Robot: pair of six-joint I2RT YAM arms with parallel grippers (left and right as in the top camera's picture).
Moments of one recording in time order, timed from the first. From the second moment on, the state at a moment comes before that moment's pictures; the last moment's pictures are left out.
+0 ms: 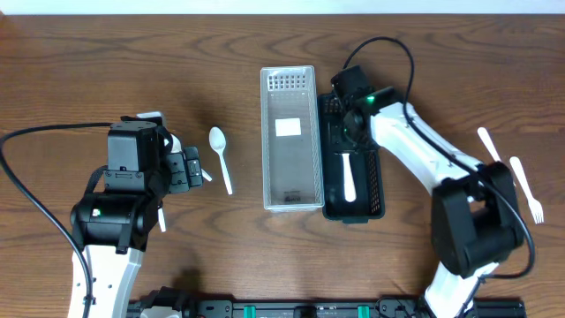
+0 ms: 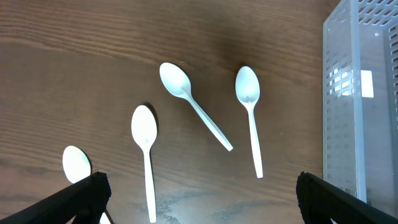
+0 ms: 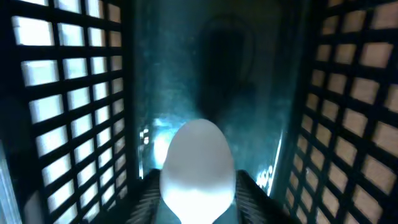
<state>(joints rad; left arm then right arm) -0.08 1.01 1.02 -0.93 -0.11 -0.18 0.41 1.92 1.39 -0.84 -0.01 0.38</state>
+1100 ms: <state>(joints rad) -0.08 1.01 1.02 -0.94 -0.11 -0.18 -0.37 1.60 1.34 -1.01 0.02 0.37</state>
